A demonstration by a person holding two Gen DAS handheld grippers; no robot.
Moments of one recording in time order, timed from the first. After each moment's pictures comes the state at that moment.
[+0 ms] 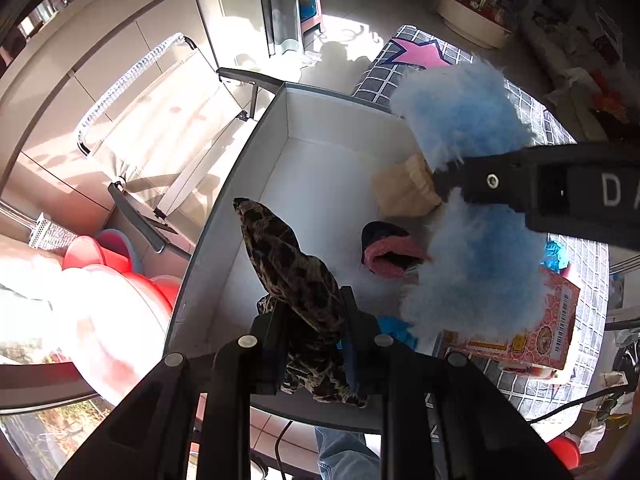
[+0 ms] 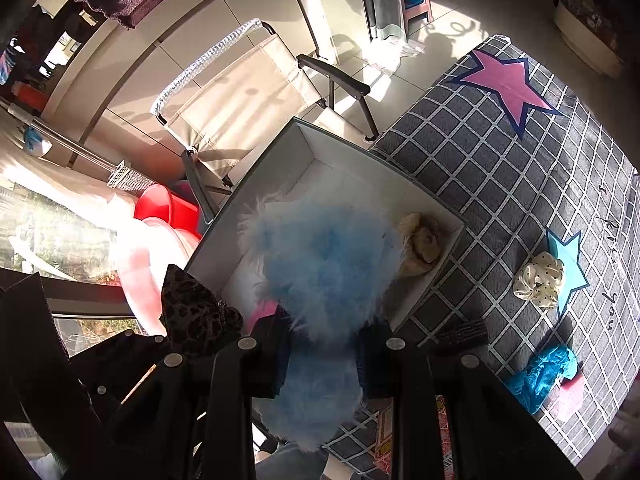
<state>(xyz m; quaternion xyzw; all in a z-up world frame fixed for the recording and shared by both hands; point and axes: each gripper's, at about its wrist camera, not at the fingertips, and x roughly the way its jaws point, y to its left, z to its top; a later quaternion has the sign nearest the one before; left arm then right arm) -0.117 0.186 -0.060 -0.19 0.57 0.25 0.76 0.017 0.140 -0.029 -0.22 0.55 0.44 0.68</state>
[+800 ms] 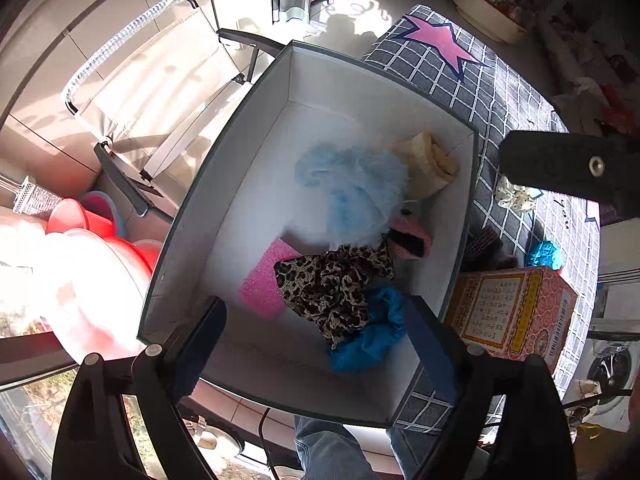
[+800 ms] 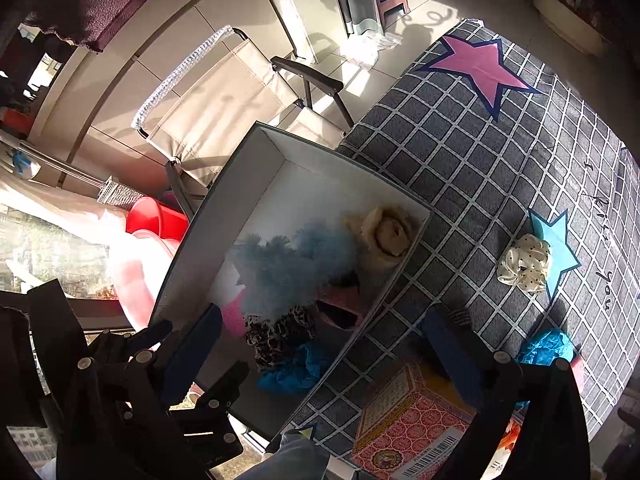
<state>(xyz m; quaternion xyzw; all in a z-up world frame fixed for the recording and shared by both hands) -0.118 0.198 -0.079 -0.25 0.59 0.23 0.73 0.041 0.119 -0.028 -0.19 0.56 0.41 0.69</state>
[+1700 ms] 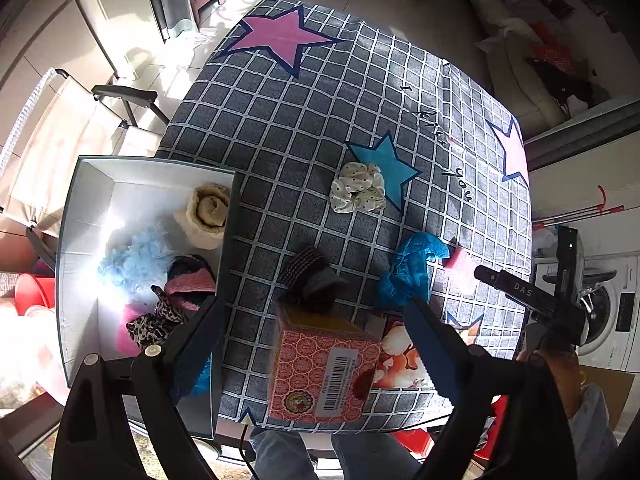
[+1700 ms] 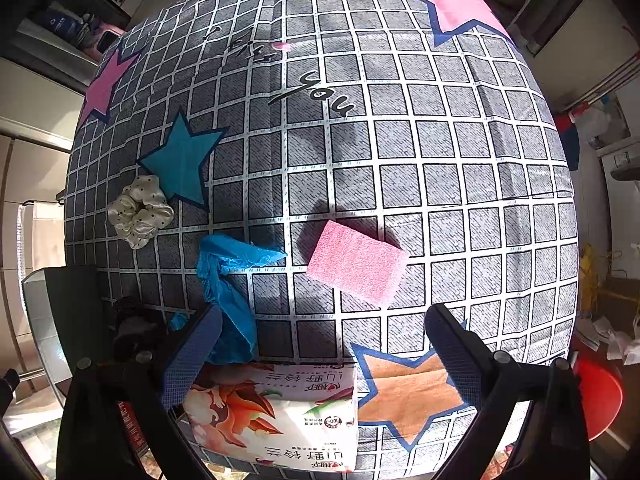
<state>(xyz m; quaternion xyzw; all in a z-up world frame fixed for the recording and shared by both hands) 0.051 0.078 -0.022 -0.21 0.63 0.10 0.74 0.209 -0.223 -0.131 0.04 0.66 0.09 0.74</state>
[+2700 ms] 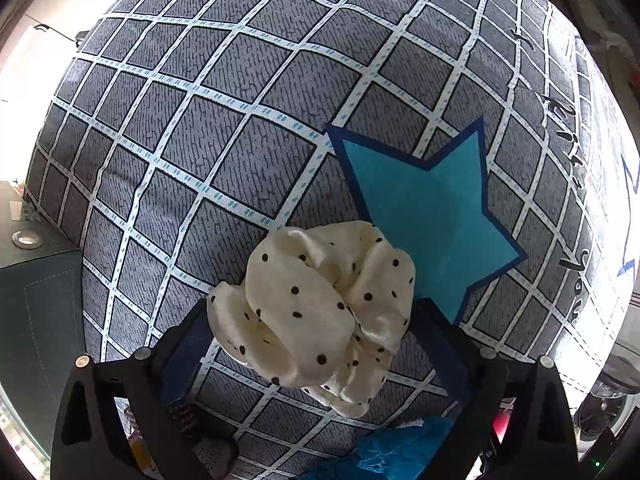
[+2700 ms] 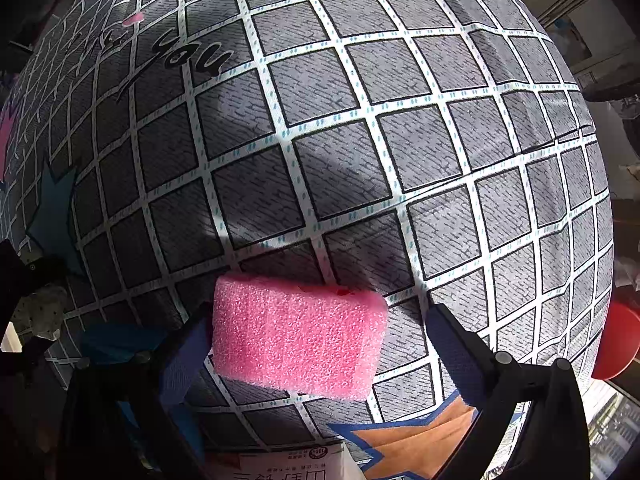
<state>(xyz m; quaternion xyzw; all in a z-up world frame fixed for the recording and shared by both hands) 0.197 0.044 -0.232 -0.23 0.69 0.23 0.64 0.247 -0.233 -0.216 0.08 0.70 -0.02 0.70</state>
